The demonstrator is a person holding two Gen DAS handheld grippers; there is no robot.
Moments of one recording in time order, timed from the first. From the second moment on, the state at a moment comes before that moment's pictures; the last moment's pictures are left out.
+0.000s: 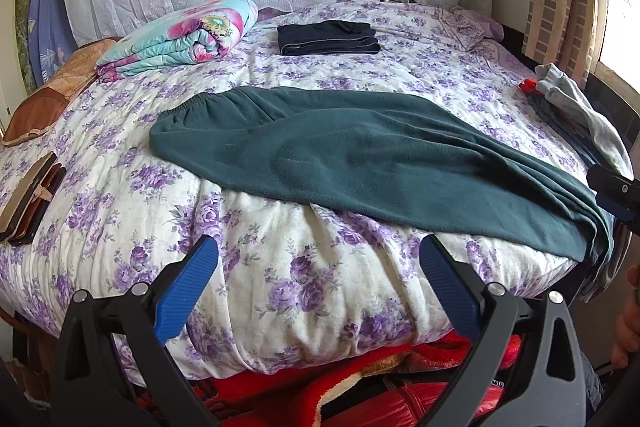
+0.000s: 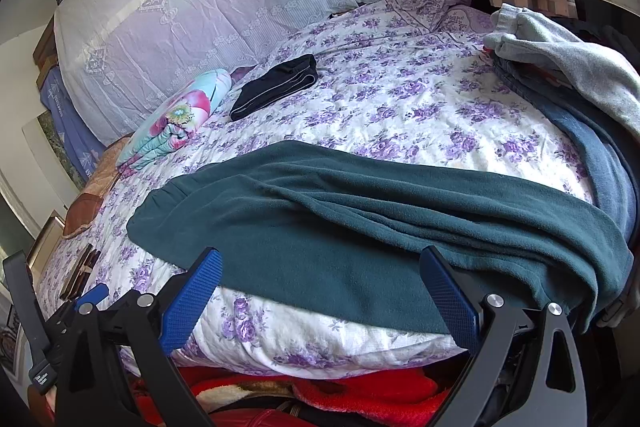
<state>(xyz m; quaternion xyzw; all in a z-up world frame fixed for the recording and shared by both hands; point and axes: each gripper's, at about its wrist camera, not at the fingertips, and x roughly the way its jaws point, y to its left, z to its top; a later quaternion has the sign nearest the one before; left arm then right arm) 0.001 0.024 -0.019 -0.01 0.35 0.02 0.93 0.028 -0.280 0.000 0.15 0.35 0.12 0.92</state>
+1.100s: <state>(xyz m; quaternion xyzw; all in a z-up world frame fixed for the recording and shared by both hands) 0.000 0.025 -0.022 -0.01 0.36 0.02 0.93 0.028 -0.279 -0.004 0.15 0.35 0.12 0.92</state>
